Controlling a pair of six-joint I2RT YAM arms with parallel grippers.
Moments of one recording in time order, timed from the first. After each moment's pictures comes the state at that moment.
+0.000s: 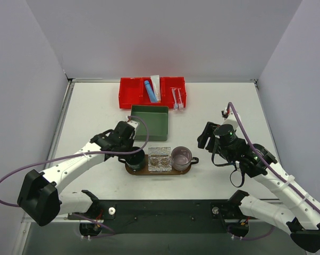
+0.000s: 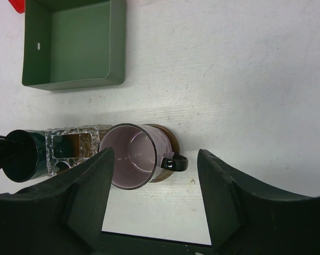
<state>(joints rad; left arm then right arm) -0.64 1.25 0.87 -0.67 -0.17 -0.28 0.73 0.87 0.99 -0.80 0.43 0.72</state>
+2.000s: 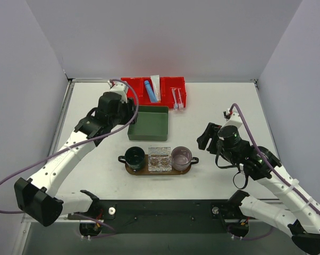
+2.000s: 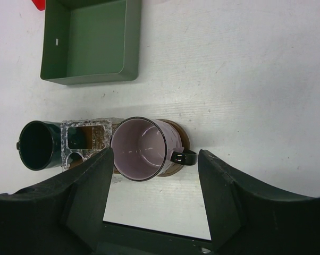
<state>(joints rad) -0.53 1.22 1.19 -0.51 -0.13 -0.36 0.73 0.83 0.99 -0.80 0.38 0.73</state>
